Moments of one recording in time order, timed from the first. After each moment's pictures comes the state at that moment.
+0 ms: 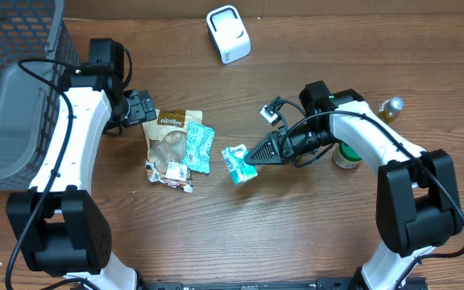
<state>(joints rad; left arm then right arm) 0.01 1.79 1.52 -1.07 -0.11 -0.34 0.27 1.89 1.28 -1.06 -1.28 -0.28</state>
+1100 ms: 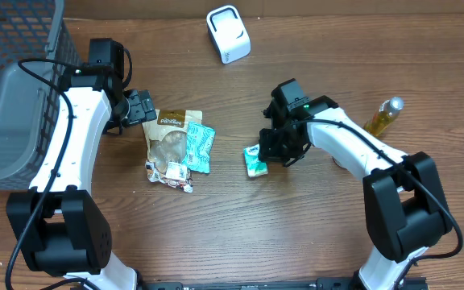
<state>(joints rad) 0.01 1.79 1.52 -1.07 -0.11 -0.34 0.42 1.89 1.28 -0.81 -0.35 0.37</state>
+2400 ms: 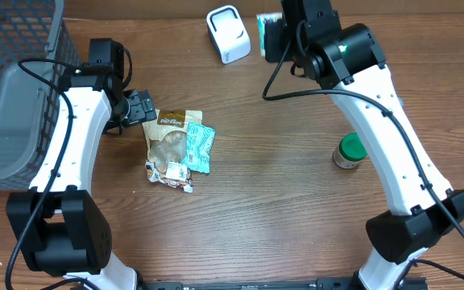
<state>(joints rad) 0.01 1.79 1.52 -1.07 -0.11 -0.34 0.44 1.89 2.11 -0.97 0.17 0.26</state>
